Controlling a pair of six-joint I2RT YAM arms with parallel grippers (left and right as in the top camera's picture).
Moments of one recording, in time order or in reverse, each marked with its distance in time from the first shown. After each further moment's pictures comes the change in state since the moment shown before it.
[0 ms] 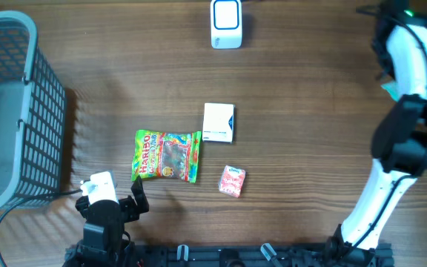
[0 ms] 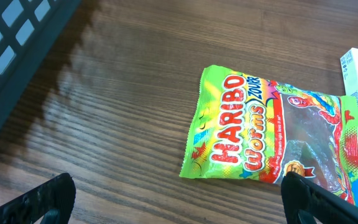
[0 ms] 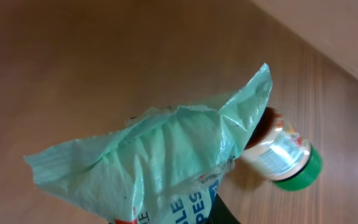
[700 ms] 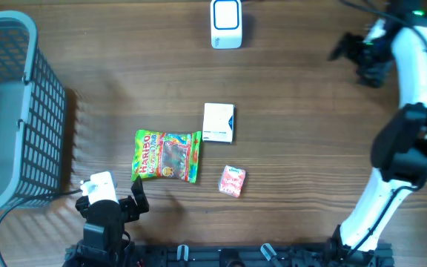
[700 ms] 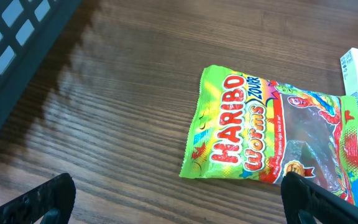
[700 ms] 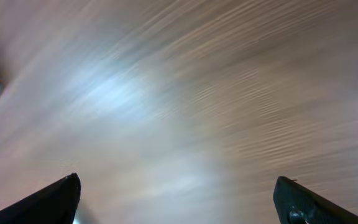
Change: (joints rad) left arm 0.000 0.000 0.000 0.000 0.000 0.000; right arm 0.111 -0.092 0.002 -0.004 -1.074 -0.512
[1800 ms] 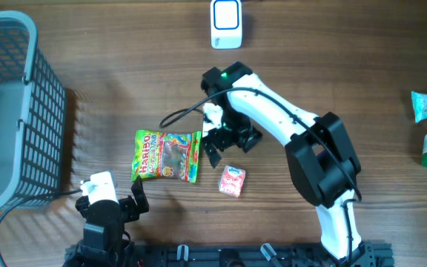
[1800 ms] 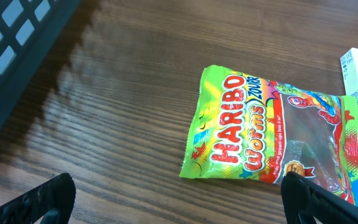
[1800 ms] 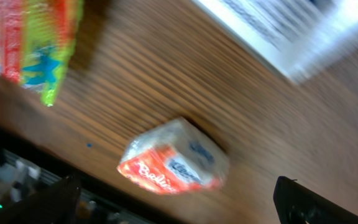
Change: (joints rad) left arm 0.000 0.000 0.000 0.000 0.000 0.000; right arm 0.797 -0.006 -0.277 -0.169 -0.015 -0.368
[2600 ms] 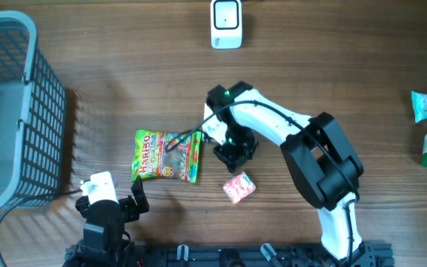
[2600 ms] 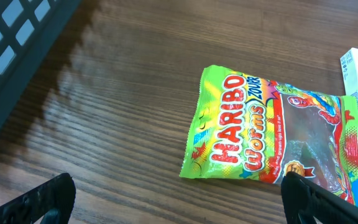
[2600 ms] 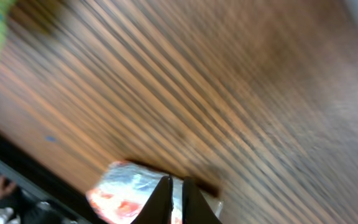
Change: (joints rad) left arm 0.000 0.000 0.000 0.000 0.000 0.000; right arm 0.001 -0.019 -0.159 0.115 -0.033 -0.151
